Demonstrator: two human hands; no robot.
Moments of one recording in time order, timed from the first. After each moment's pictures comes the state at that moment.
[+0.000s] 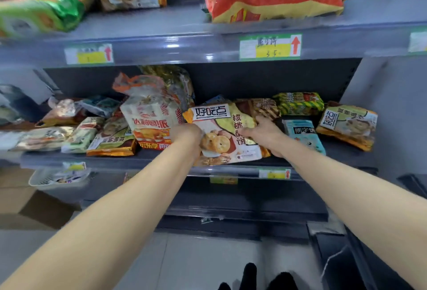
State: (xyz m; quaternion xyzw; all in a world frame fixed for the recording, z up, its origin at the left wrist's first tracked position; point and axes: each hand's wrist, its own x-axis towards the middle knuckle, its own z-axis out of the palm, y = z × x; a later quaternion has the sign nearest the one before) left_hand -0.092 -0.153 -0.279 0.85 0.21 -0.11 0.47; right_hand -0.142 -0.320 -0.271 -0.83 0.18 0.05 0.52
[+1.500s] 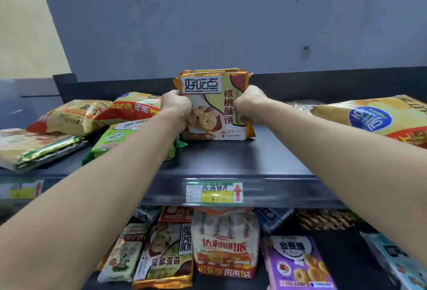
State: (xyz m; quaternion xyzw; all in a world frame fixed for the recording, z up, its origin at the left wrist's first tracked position) left_hand 0.134 0.012 -0.024 0.77 -0.02 0.09 0.63; right_hand 0.105 -0.135 -0.017 -0.87 0.17 -0.16 0.42
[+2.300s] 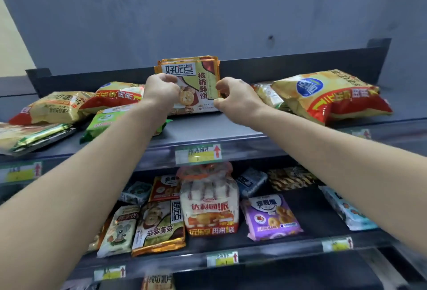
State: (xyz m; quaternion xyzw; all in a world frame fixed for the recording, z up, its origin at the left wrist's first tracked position) left_hand 0.049 0.035 -0.018 0.77 -0.15 0.09 0.61; right_hand -0.032 -0.099 -0.032 -0.91 0.04 -0.26 0.33
